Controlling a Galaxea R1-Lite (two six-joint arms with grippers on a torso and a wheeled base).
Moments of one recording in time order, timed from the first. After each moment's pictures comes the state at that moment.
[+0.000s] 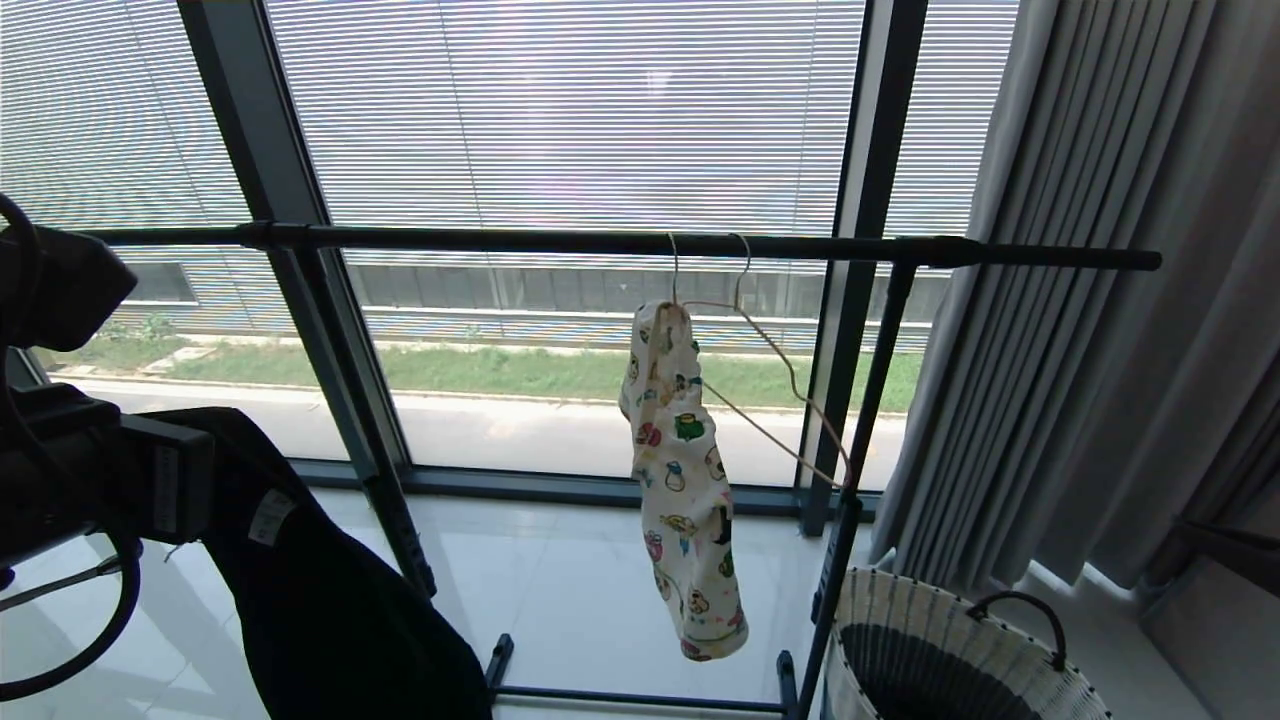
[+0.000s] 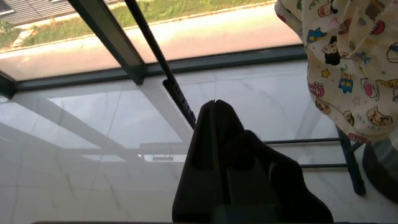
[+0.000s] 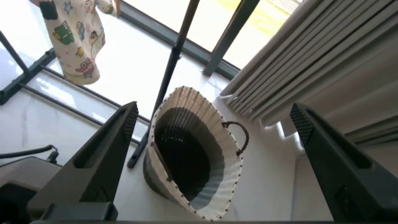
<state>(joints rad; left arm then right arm) -0.29 1.11 -0.83 0.12 0.29 0.16 0.29 0.94 -0.79 0.24 -0.02 -0.26</state>
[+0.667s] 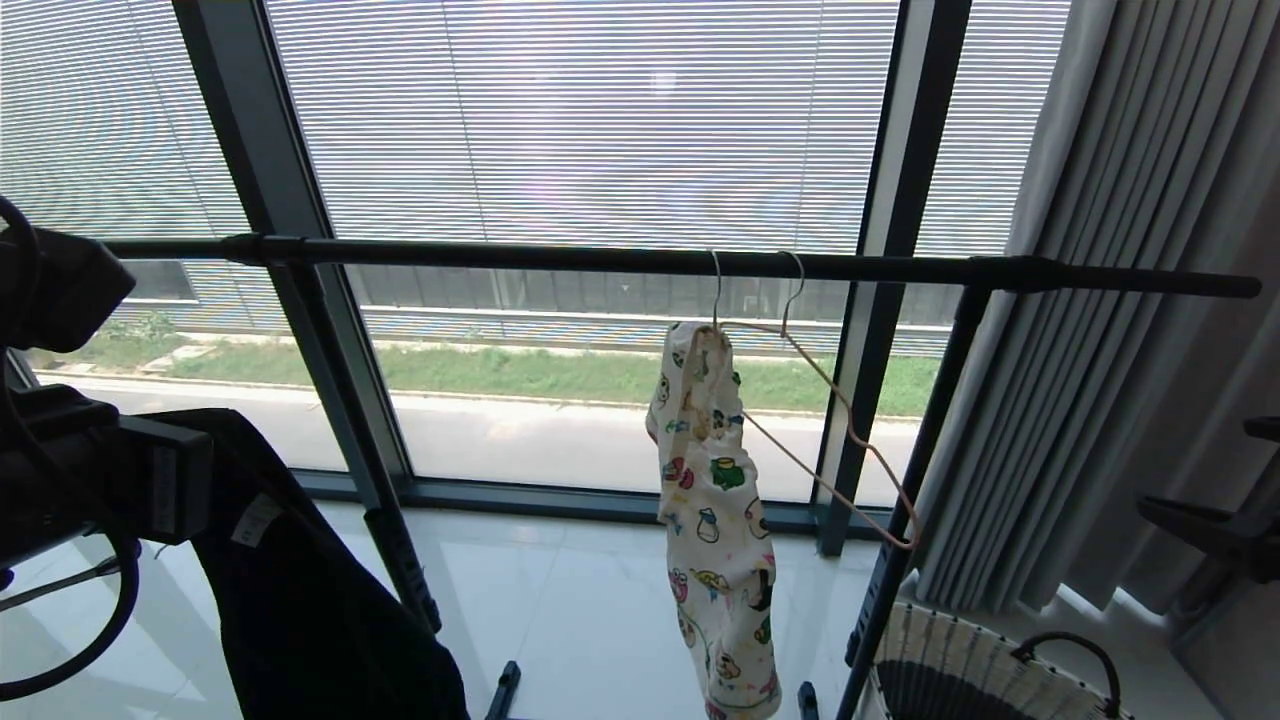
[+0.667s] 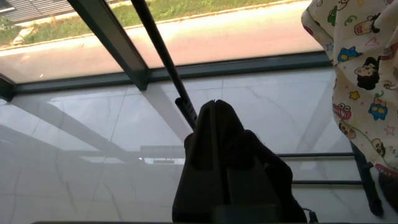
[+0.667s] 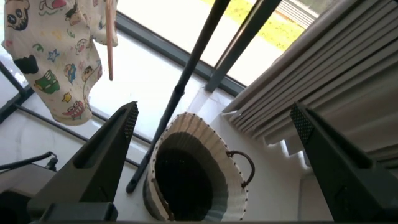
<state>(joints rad) -0.29 1.11 -0.82 0.12 0.29 0.16 0.30 1.01 -0.78 0.16 -0.02 -0.26</state>
